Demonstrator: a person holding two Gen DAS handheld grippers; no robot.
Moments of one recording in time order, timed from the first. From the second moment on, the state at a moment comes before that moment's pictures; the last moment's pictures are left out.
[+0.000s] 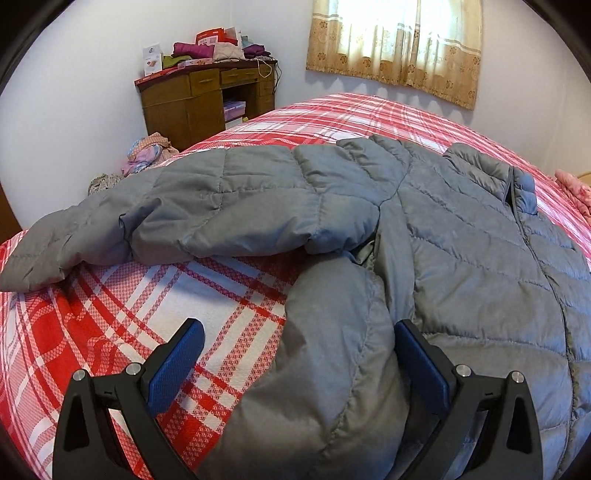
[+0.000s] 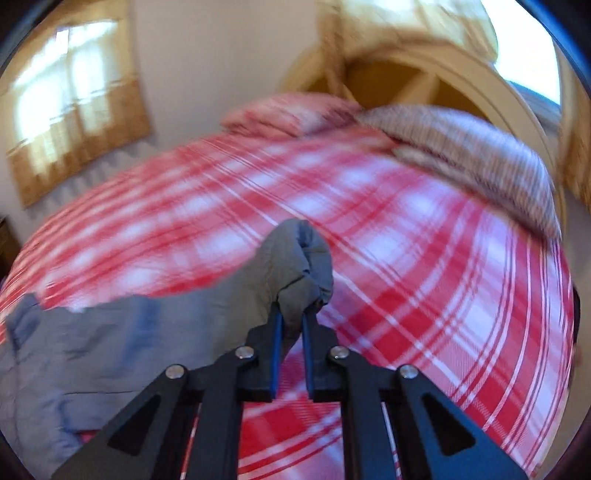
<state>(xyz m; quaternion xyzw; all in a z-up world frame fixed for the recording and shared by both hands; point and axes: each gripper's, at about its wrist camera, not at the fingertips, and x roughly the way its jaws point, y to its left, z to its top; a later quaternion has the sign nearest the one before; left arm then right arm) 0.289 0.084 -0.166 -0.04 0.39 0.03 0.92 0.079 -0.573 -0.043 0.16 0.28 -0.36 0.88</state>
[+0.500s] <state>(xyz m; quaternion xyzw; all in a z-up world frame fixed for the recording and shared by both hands) 0.280 0.091 -0.166 -0.05 0.38 0.02 0.92 0.196 -0.302 0.007 0.08 0.26 -0.06 0.96</state>
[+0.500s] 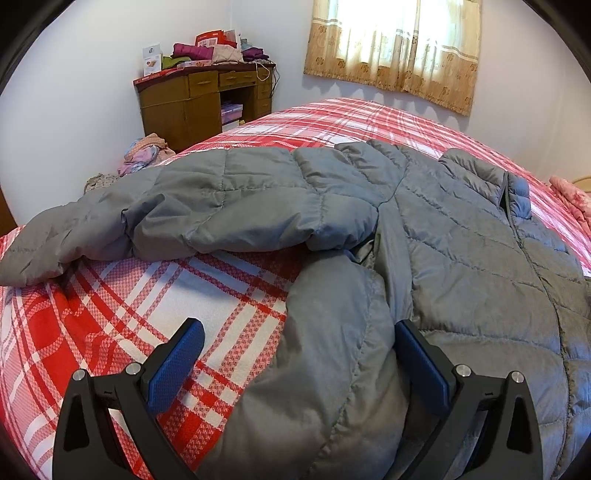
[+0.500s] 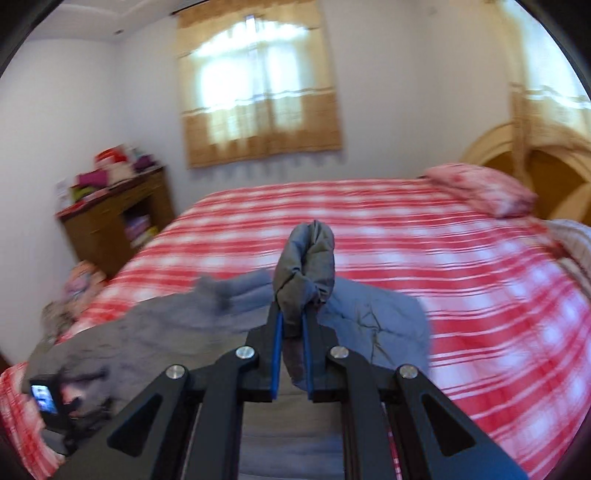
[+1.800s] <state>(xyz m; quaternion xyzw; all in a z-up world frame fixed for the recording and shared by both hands) 0.272 0.080 -0.131 -0.01 0.38 0.02 0.93 0.219 -0.330 -0.110 0.11 0.37 -0.12 0.92</state>
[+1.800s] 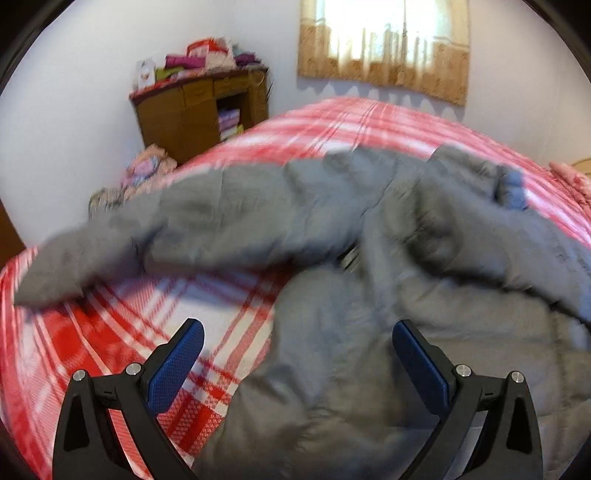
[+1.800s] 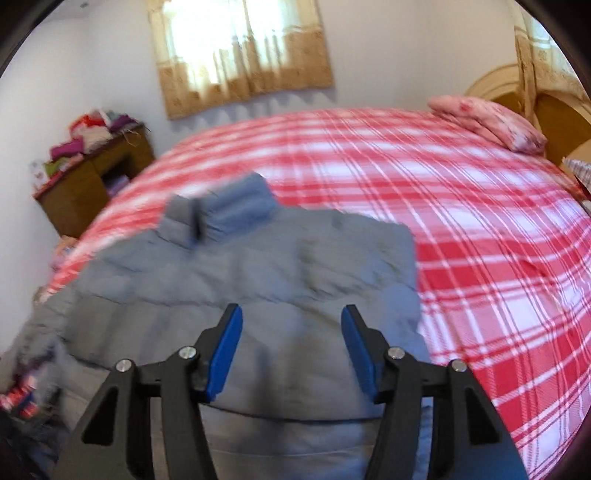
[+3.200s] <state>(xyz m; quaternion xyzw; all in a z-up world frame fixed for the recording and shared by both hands) 0.257 0.220 -0.082 -0.22 0.28 0.28 0.89 0.238 -0.307 -0.158 0.07 0.40 -0.08 0.91</state>
